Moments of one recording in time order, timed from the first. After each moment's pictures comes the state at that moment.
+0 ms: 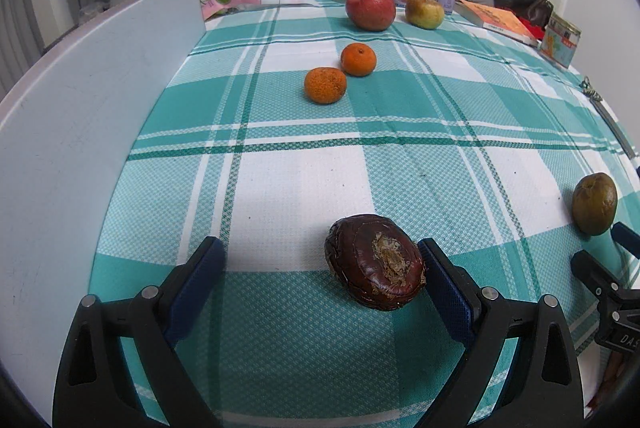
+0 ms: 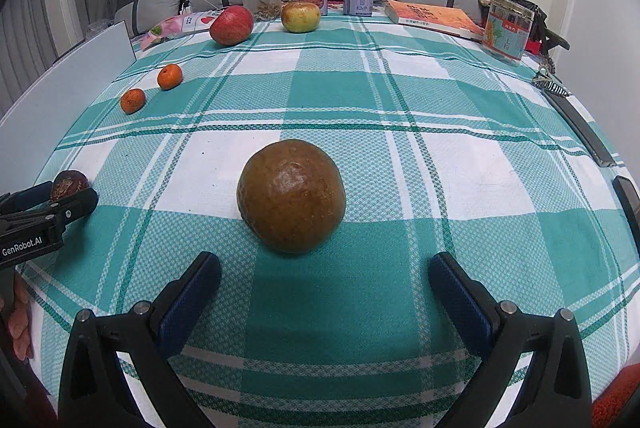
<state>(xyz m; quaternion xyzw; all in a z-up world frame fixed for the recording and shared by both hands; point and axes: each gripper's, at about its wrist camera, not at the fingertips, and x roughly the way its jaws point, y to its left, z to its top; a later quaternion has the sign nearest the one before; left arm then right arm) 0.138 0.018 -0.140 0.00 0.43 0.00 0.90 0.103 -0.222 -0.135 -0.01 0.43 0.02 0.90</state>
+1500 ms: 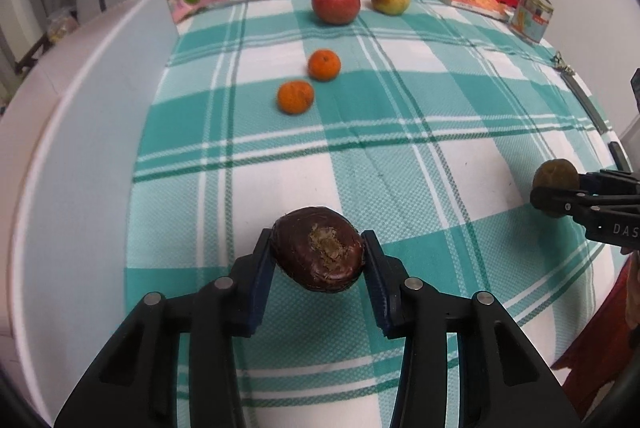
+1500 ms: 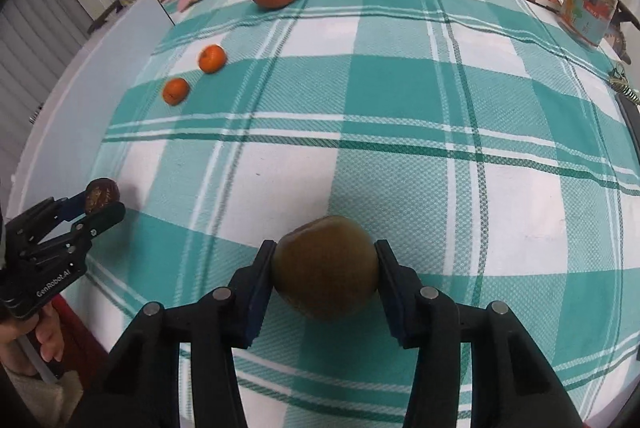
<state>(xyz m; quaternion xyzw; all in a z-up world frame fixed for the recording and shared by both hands) 0.134 0.018 -0.089 0.03 0.48 -0.05 0.88 0.163 -0.215 -0.099 0.02 0.56 0.14 0.82</state>
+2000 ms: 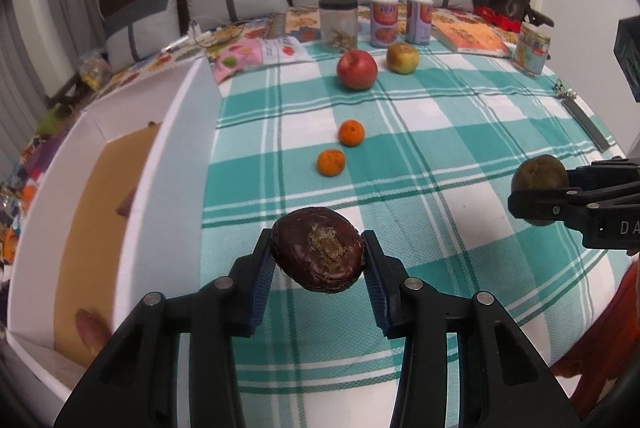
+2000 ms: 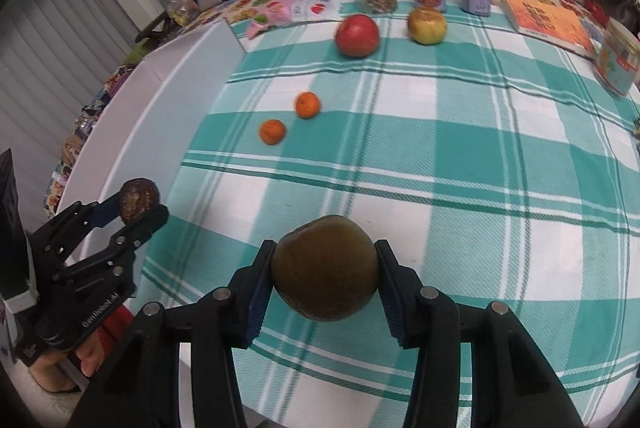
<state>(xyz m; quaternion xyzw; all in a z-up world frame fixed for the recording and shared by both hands) 0.109 0.030 -0.029 0.06 0.41 -0.01 0.91 0.157 -0.161 -0.032 0.03 0.52 0.21 0.82</state>
